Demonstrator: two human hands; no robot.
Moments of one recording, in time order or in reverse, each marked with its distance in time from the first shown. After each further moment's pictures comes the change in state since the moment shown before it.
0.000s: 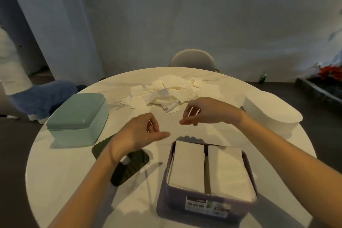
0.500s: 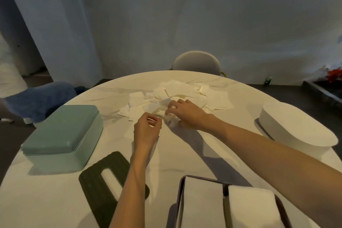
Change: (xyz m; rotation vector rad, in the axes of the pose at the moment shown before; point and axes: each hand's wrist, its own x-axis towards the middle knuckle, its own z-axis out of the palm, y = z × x) left_hand 0.143 -0.051 0.059 -0.546 0.571 -0.156; right_hand 0.179 0.050 0.046 -0.658 0.252 -0.323
